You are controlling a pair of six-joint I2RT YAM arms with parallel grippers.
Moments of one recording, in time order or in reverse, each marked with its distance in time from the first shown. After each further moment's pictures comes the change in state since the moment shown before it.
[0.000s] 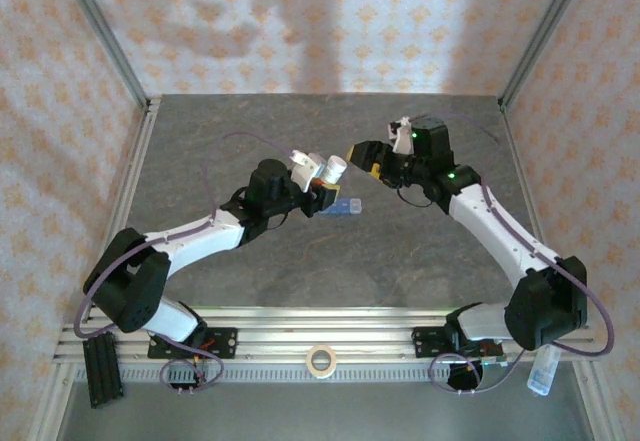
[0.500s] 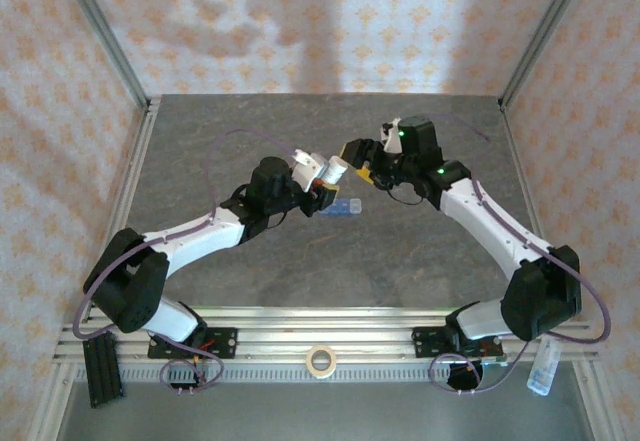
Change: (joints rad) left arm -0.001 0.000 0.028 -0.066 -0.011 0.056; right arm 0.061 0.058 0.056 -0.031 0.047 0.123
